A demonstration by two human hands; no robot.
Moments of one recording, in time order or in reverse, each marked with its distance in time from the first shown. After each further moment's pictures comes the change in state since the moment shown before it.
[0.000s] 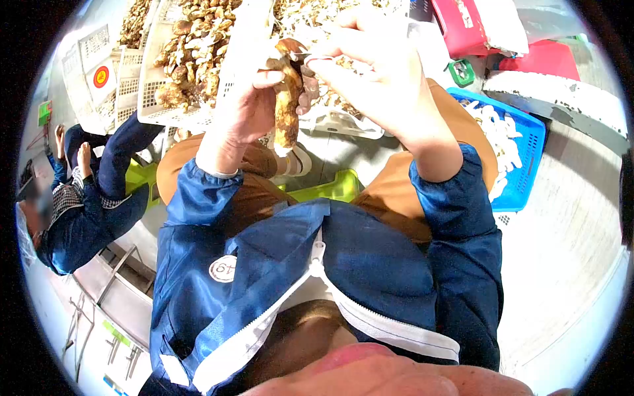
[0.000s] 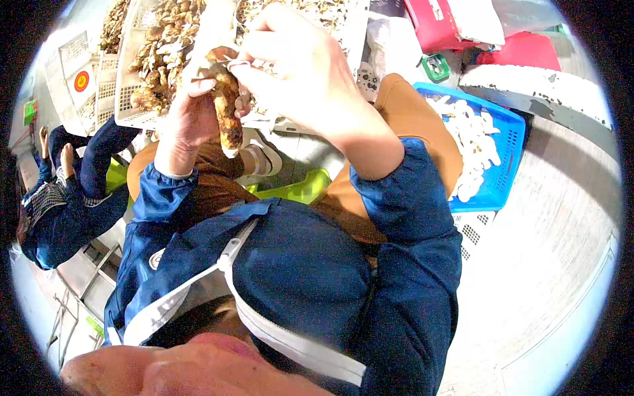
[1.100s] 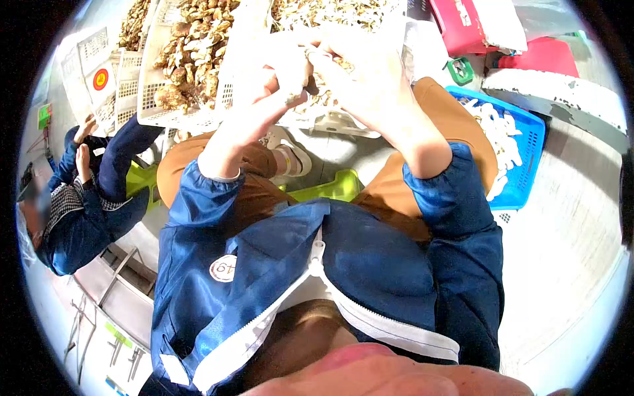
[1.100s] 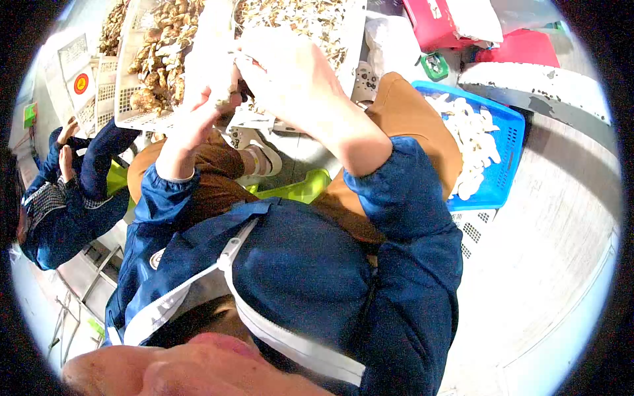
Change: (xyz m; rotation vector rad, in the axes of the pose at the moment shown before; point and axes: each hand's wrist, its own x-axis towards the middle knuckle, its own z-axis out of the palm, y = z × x) left_hand -0.007 -0.001 -0.009 0.969 0.132 0.038; right_hand -0.015 0.018 0.029 -0.056 -0.005 0.169
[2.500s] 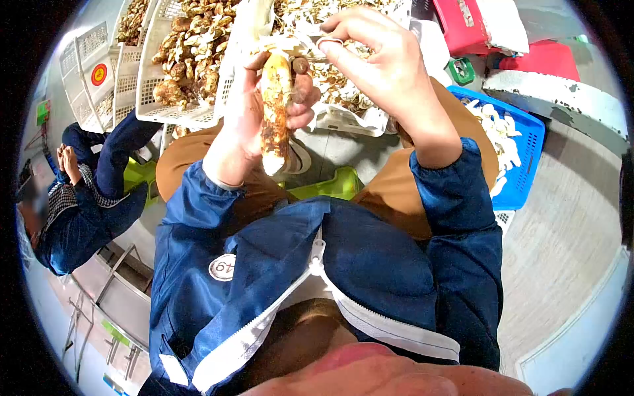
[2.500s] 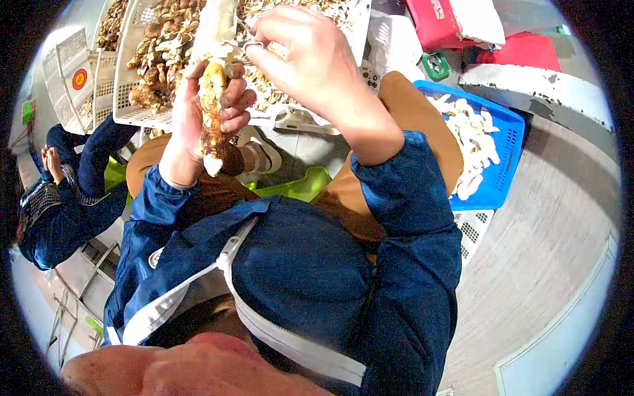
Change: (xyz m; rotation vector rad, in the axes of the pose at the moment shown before) left_hand 0.004 0.011 0.019 -1.280 -0.191 -0.233; right_hand 0.012 0.009 -0.014 -0.114 0.013 -0.122
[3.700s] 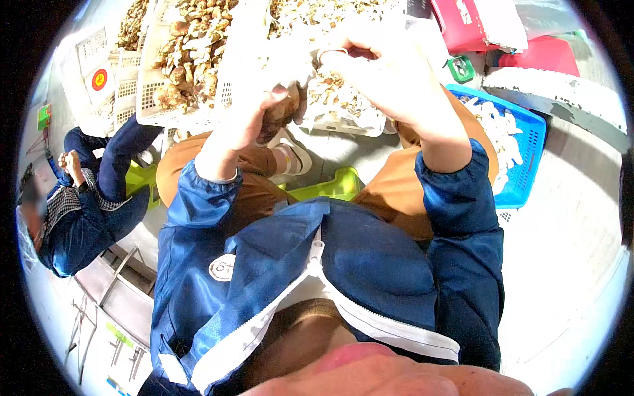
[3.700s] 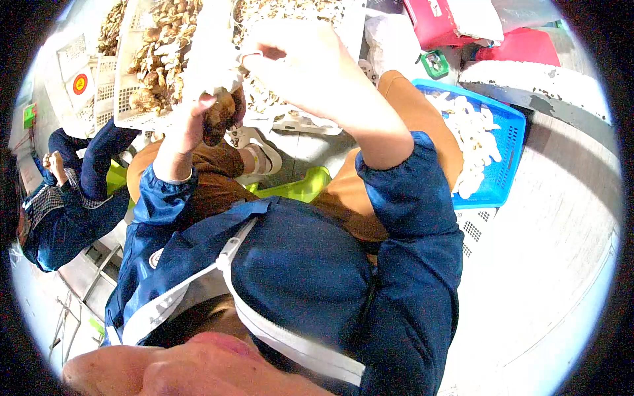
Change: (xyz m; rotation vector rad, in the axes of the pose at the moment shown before) left_hand -0.017 0.017 -0.047 1.066 0.245 0.251; right_hand -0.005 -0.012 -0.023 0.330 -0.197 0.314
